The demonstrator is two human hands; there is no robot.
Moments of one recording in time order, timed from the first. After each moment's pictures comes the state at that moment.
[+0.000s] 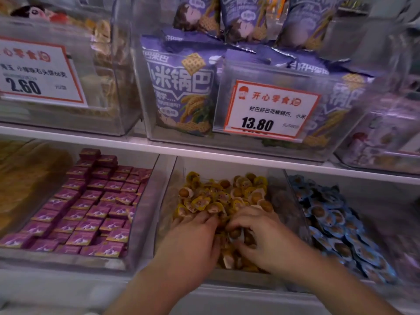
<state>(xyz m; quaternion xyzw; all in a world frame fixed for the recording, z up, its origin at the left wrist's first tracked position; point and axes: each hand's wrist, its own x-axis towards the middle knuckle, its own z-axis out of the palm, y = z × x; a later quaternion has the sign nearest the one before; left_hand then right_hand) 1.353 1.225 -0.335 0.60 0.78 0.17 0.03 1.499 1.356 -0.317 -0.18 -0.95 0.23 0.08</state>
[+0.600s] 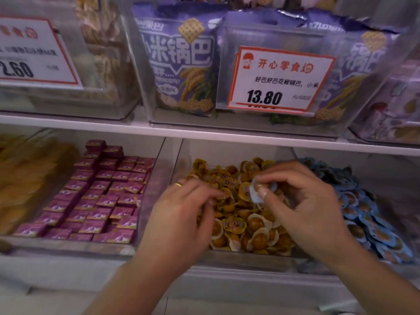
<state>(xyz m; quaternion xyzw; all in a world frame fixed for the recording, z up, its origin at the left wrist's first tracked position) 1.340 1.205 -0.315 0.59 0.69 0.41 -0.10 1.512 1.343 -0.288 -0.20 -0.85 0.28 0.40</state>
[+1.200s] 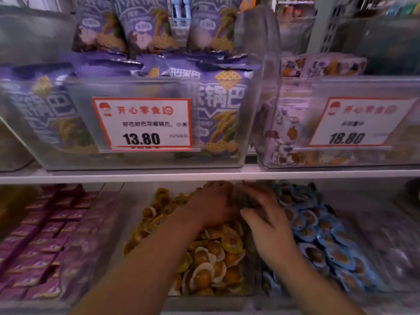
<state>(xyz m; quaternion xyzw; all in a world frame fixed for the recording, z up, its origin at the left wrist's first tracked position) 1.368 1.416 -0.343 0.65 0.74 0.09 0.12 1.539 1.413 -0.332 -0.31 -0.73 0.47 0.40</state>
